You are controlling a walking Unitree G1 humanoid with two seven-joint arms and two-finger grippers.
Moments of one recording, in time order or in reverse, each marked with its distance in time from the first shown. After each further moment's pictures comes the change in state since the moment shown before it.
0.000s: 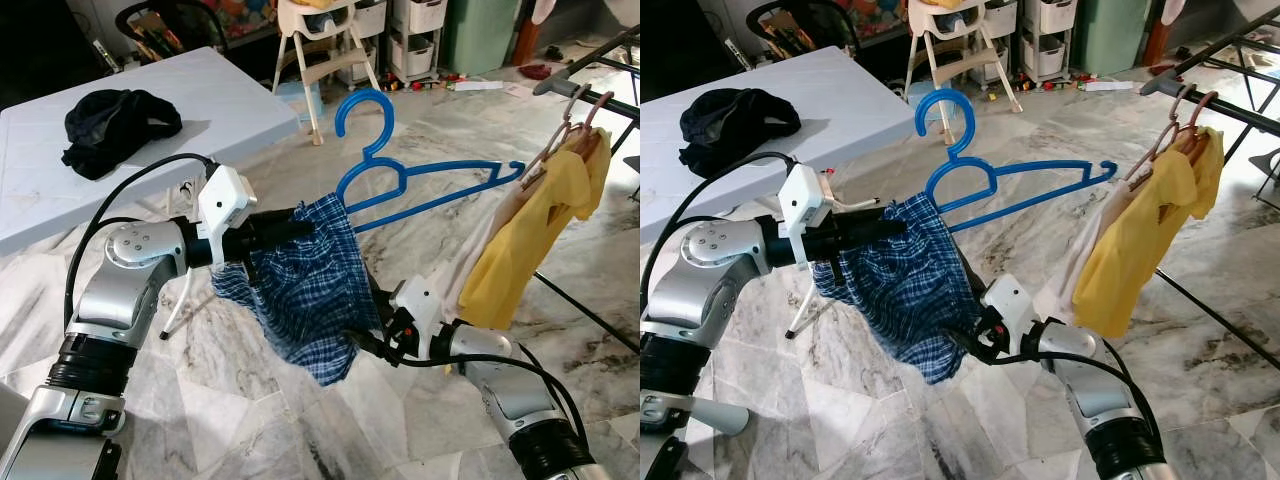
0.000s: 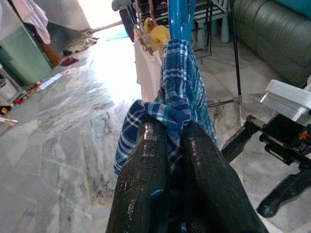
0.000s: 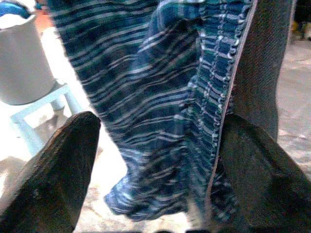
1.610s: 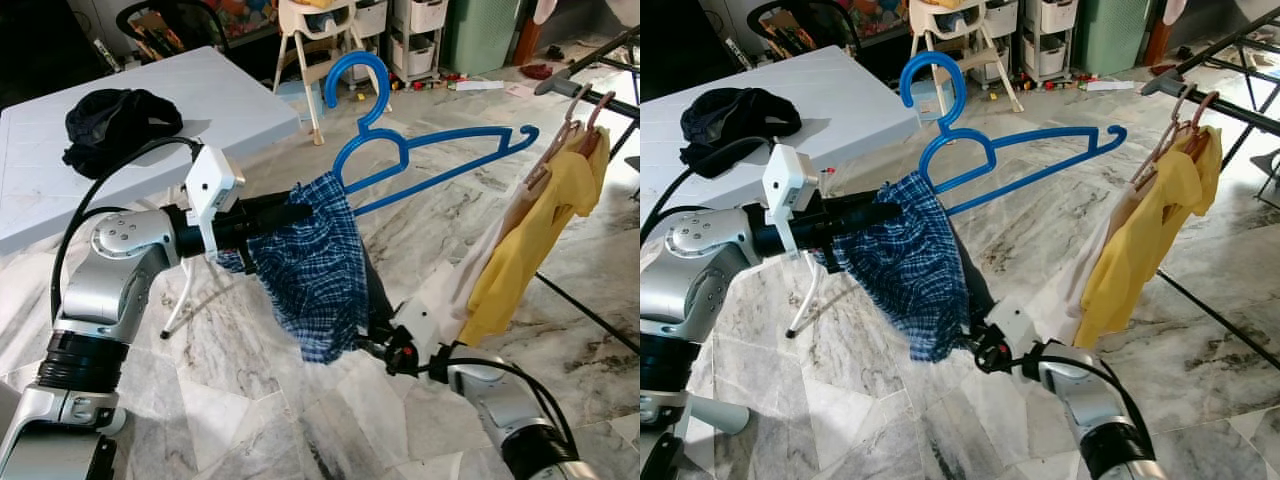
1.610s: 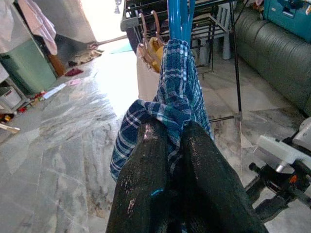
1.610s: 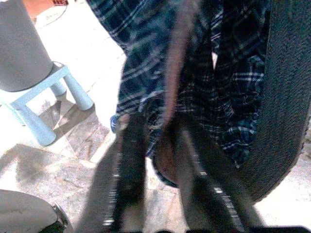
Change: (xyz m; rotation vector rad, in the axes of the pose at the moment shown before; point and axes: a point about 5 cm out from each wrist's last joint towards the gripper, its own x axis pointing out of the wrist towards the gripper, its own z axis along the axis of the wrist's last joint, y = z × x) left arm -0.006 0.003 0.017 -0.024 -0.062 0.018; right arm 0.005 0.003 -0.040 0.089 0.086 -0.040
